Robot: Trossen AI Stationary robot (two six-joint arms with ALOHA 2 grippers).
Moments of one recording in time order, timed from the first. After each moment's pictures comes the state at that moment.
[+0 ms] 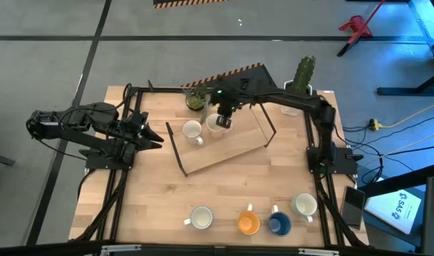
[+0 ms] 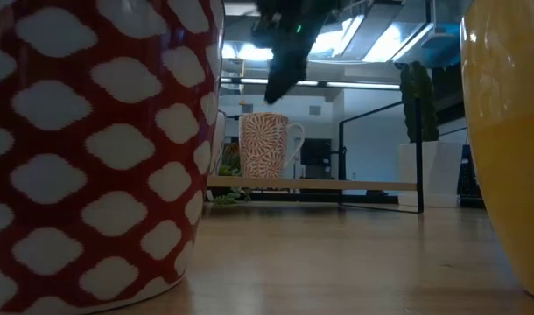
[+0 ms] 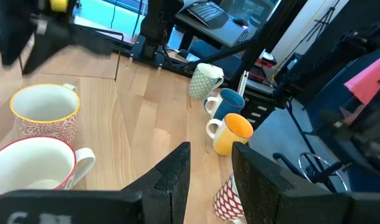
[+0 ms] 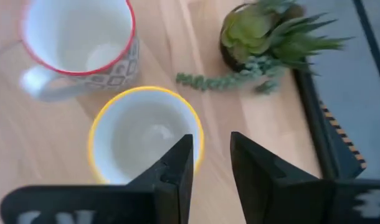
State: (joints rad) left arm -0.11 0.65 0.97 -0.62 0.06 -0.41; right arm -0.29 1.99 1.97 -1.00 0.04 -0.11
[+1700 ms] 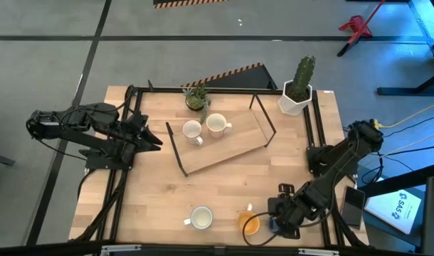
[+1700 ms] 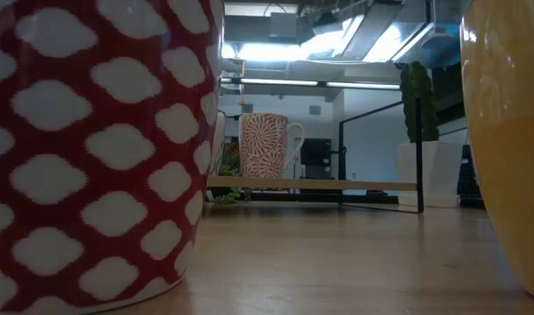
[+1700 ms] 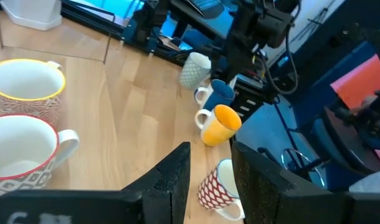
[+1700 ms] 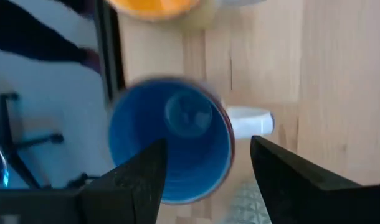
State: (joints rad) left arm -0.10 0.65 0.97 -0.65 0.11 -0.49; right arm 0.80 1.60 1.27 -0.95 -0.03 0.87
